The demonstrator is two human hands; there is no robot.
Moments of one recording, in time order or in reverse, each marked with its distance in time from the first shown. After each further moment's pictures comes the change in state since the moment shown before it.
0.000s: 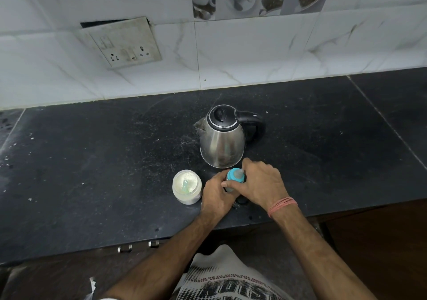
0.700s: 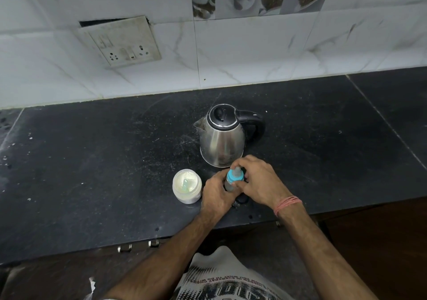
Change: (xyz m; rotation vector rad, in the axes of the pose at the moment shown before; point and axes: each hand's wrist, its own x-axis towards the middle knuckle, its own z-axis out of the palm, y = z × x) left_hand 0.000 -0.003 0.000 0.007 -0.009 -0.017; right_hand 0.003 0.011 0.003 0.329 -0.043 -0.152
